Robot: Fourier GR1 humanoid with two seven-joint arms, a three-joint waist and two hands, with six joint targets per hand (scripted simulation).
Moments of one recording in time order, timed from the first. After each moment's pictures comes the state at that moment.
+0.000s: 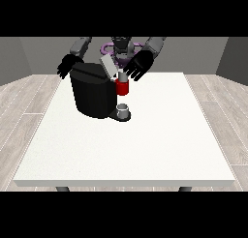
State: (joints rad) left arm -1.16 0.45 0.13 -0.63 -0.64 -0.14 -0.12; right arm -0.34 -0.03 -0.03 -1.38 -0.02 -0.17 -0.03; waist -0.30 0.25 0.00
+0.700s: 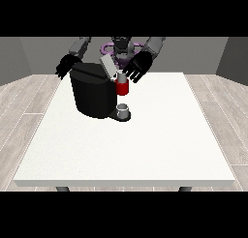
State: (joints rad) left arm -1.17 0.42 0.12 -0.62 -0.66 -0.14 -0.12; right arm -0.34 -0.04 -0.06 -1.37 -0.04 -0.17 -0.05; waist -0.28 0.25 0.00
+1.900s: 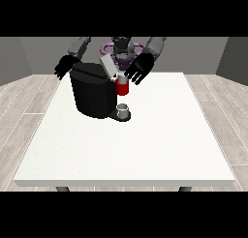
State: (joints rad) left arm -1.17 0.43 0.11 -0.61 -0.69 -0.15 -0.14; right arm -0.33 -0.05 -0.07 -1.37 -0.05 -0.16 -0.06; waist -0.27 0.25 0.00
